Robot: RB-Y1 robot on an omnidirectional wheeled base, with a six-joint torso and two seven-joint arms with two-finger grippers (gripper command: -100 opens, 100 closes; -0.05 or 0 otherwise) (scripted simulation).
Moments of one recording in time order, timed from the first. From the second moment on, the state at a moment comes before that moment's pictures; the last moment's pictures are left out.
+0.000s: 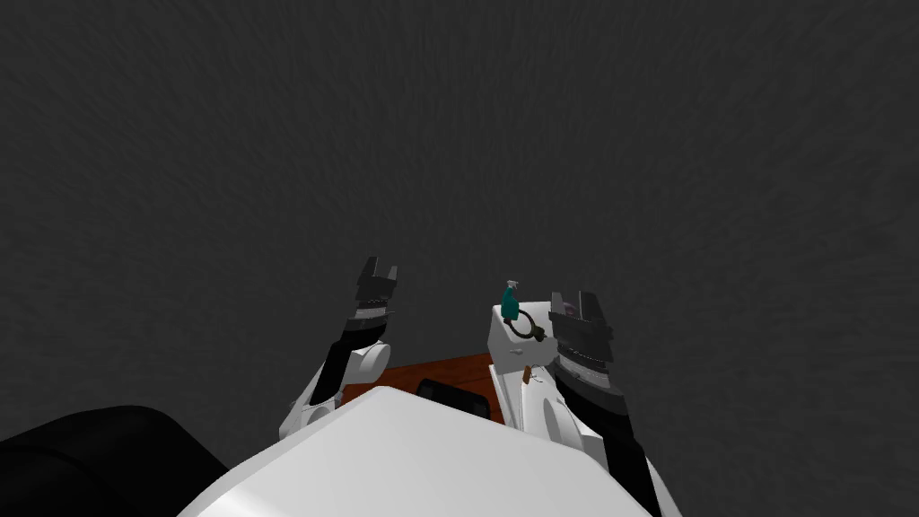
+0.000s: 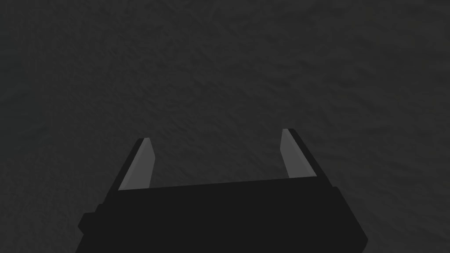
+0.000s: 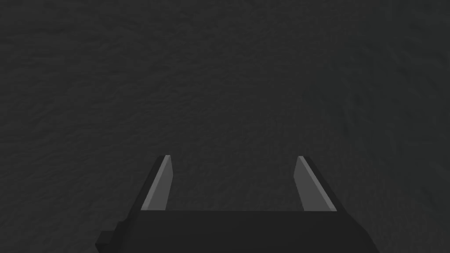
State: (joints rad) left arm 0.50 -0.03 0.07 -2.34 0.12 -0.45 0.02; right arm 0.55 -0.01 0.02 -2.36 0.10 -0.54 -0.04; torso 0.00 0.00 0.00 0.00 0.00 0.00
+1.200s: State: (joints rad) left arm 0.50 -0.03 0.07 -2.34 0.12 -0.45 0.02; right arm 0.33 -0.34 0.04 -2.24 0.29 -0.35 -0.03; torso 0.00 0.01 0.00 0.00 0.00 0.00
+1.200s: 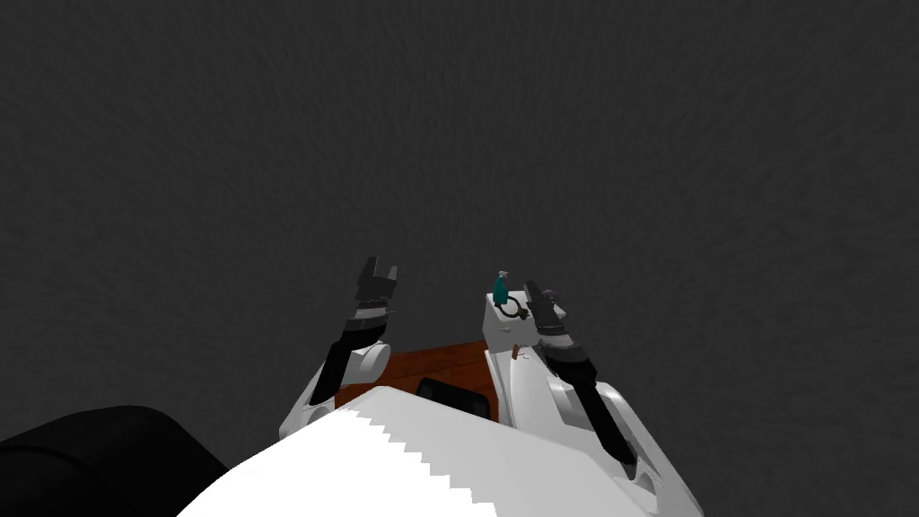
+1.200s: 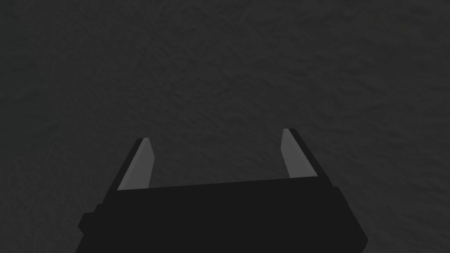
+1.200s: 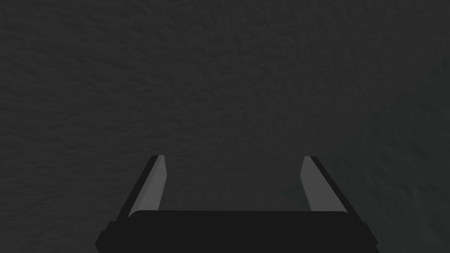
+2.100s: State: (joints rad) left arm 0.50 -0.03 0.07 -2.34 0.12 -0.45 0.02; right arm 0.21 -0.56 0.07 -2.05 0.47 -0.24 0.02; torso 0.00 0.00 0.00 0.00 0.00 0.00
